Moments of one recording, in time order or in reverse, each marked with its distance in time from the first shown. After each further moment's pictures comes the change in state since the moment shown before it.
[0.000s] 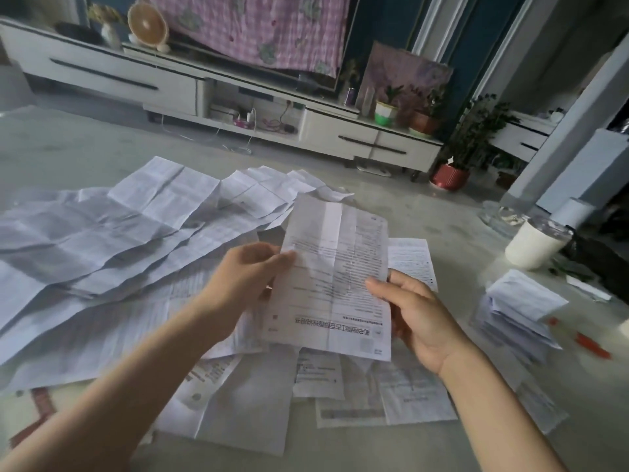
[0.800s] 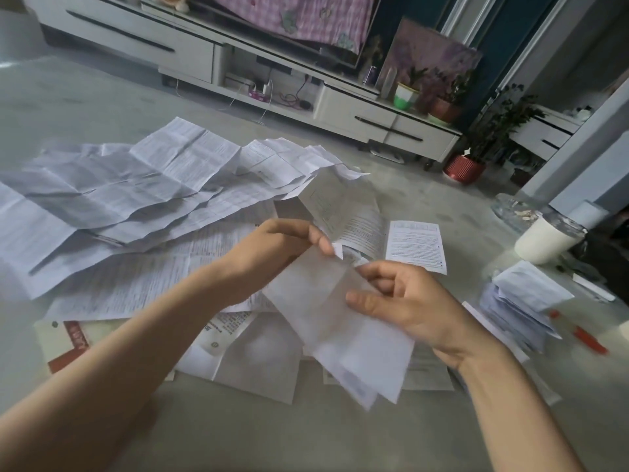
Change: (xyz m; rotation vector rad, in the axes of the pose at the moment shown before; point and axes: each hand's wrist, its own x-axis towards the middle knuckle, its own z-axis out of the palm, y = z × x) left_hand -0.020 0.010 0.000 -0.017 -0.251 -0.005; right_hand -0.032 -0.011 0.014 -0.274 -0.281 -0.075
